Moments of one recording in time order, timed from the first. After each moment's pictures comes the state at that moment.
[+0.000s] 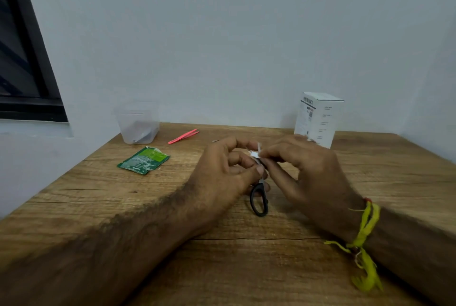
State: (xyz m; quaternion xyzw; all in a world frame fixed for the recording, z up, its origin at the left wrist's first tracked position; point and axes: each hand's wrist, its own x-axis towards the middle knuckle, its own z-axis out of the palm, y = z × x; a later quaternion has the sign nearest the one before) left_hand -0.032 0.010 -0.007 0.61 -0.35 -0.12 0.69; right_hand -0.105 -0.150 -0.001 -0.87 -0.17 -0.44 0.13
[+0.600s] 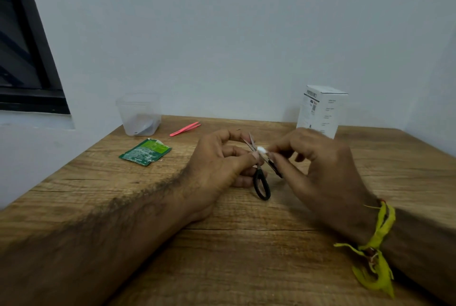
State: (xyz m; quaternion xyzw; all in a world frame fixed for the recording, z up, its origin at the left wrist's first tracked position) left_hand -0.028 0.013 -0.006 0.61 -0.28 -0.15 0.73; right_hand -0.120 -0.145 0.004 -0.89 -0.12 -0.42 0.16
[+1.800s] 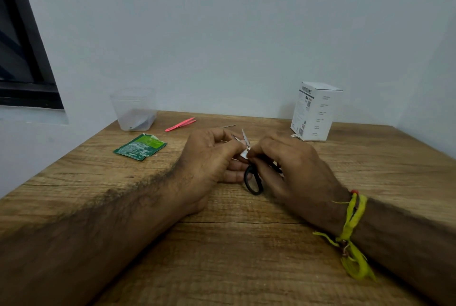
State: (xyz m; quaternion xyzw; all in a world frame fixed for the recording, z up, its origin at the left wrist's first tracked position) left_hand -0.026 0.010 -0.006 0.63 -0.23 -0.14 0.73; right_hand -0.112 -0.137 -0.002 -0.92 -0.15 -0.33 0.12
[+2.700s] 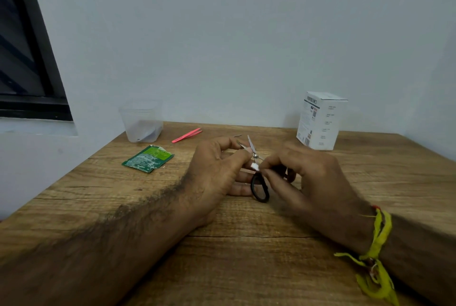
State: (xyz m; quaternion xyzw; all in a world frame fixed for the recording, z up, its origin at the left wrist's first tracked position) left_hand -0.026 0.011 -0.004 0.63 -0.24 -0.13 0.73; right_hand -0.120 -0.140 0.000 -0.92 -0.15 -0.34 0.15
